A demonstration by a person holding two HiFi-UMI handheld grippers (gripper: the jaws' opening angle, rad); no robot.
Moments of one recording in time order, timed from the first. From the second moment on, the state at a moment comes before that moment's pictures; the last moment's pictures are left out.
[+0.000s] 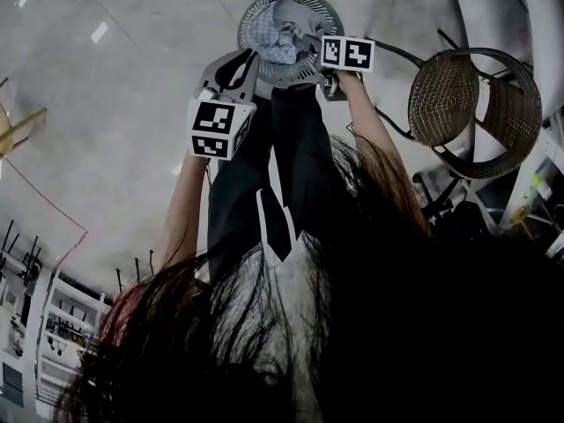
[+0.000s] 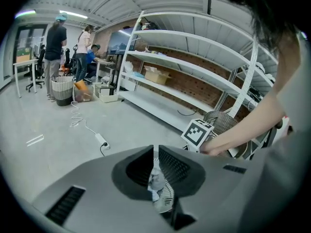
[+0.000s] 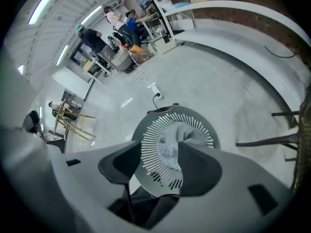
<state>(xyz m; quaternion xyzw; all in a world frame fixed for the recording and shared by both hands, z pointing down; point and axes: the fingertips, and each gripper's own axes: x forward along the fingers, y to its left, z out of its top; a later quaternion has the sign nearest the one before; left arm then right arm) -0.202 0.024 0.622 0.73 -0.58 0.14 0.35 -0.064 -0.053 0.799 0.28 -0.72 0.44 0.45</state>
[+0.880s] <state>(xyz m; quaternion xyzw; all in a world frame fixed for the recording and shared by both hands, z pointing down) -0.198 0.013 0.572 0.77 -0.54 0.16 0.30 -0.096 -0.057 0.671 0.30 -0.80 0.43 0.29</state>
